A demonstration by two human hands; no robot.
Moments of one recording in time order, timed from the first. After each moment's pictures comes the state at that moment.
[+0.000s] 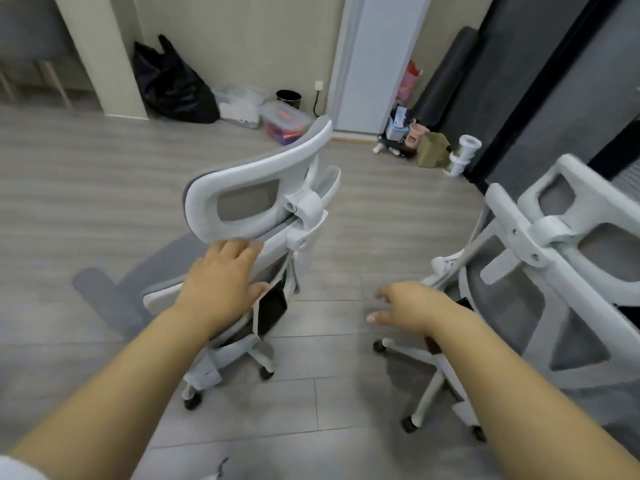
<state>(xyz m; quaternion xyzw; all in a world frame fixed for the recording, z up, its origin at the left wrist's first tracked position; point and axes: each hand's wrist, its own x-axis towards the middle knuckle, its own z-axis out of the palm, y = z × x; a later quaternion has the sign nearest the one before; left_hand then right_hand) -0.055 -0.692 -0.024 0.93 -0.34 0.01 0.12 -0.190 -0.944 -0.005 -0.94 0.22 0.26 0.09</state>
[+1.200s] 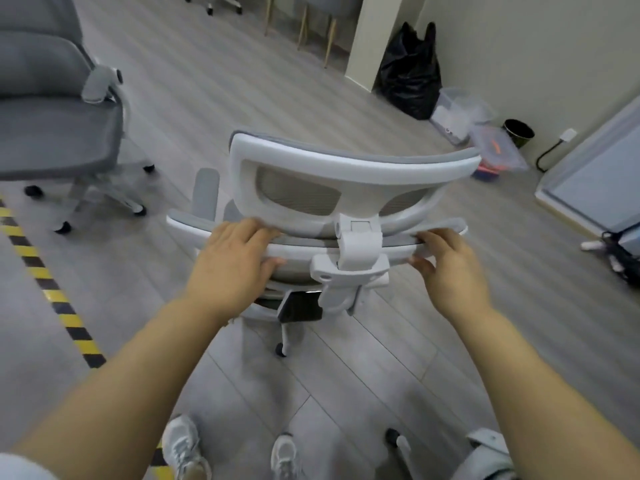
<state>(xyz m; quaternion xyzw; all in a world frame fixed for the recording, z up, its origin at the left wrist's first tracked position) -0.074 -0.769 -0.063 0.98 0.01 0.12 0.16 0.028 -1.058 -0.053 -0.97 -0.17 -0.11 0.15</state>
